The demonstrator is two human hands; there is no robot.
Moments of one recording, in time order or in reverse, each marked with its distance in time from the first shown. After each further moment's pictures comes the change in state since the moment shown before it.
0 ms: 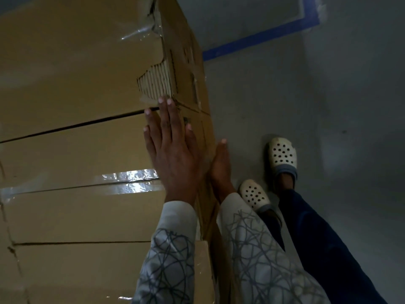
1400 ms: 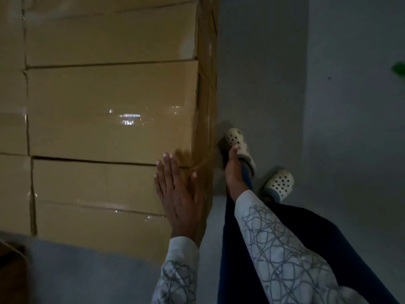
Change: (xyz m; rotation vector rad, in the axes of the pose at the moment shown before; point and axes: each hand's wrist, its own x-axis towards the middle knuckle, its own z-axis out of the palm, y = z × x) left_hand -0.511 -0.034 -0.074 -0.156 -0.040 -0.306; right_hand -0.285 0.235 -0.191 -0.208 0.119 0.058
